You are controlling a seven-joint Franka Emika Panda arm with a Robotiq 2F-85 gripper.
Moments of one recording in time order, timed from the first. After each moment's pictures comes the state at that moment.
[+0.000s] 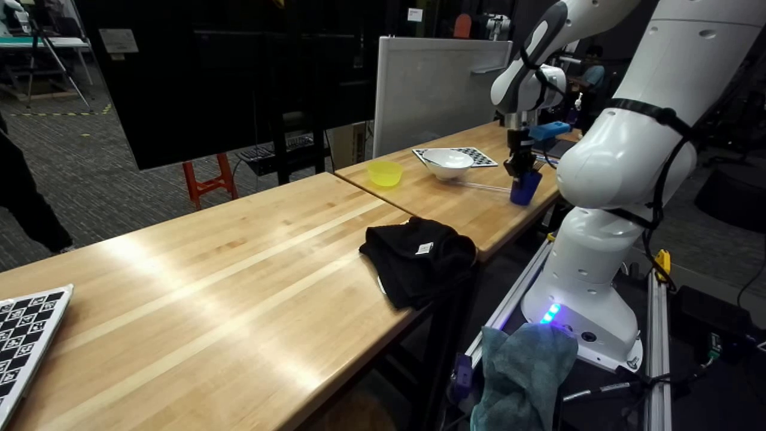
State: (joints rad) arm -0.43 -0.02 -0.49 -2.51 -0.27 2.28 -0.42
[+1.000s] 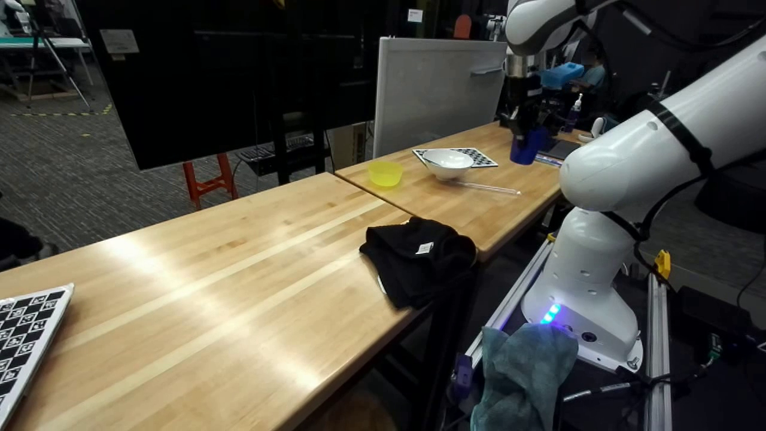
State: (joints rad) arm -0.36 -0.63 -0.29 -2.64 -0.41 1.91 -0.28
